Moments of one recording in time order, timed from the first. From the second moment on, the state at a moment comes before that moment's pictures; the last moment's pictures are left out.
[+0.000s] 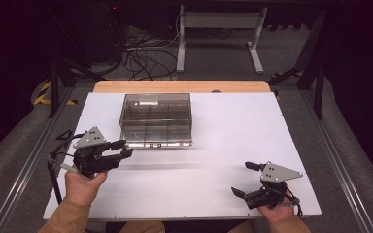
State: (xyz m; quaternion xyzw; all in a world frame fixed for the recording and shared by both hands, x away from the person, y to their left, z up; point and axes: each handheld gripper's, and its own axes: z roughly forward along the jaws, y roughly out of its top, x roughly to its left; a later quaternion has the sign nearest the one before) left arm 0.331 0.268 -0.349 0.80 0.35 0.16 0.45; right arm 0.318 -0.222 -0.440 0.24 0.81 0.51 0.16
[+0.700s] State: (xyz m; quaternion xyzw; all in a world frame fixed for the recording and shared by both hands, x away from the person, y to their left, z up) left arm 0.353 0.242 -0.335 0.81 0.33 0.15 0.46; right arm 0.318 -0.223 -0.440 0.24 0.81 0.51 0.16
